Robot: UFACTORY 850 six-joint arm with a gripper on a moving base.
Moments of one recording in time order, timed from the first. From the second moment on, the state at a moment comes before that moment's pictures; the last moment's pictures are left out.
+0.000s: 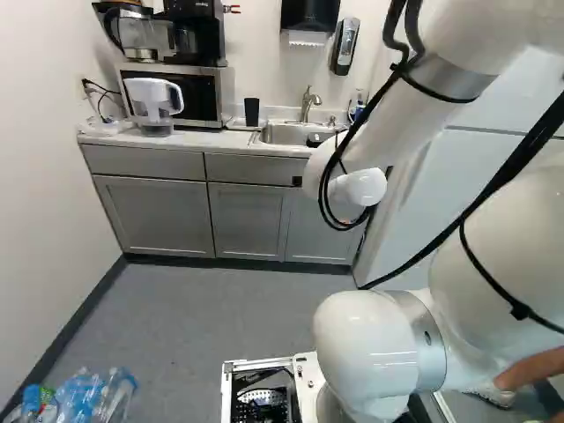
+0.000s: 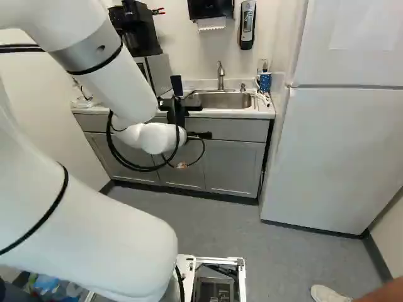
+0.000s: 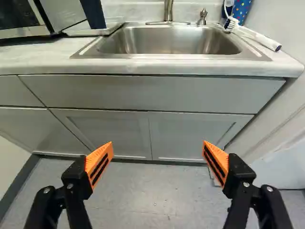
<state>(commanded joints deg) -3.9 12.9 -16.8 0.5 33.6 -0.3</state>
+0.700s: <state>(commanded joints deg) -1.0 15.2 -8.1 0.1 45.7 -0.1</state>
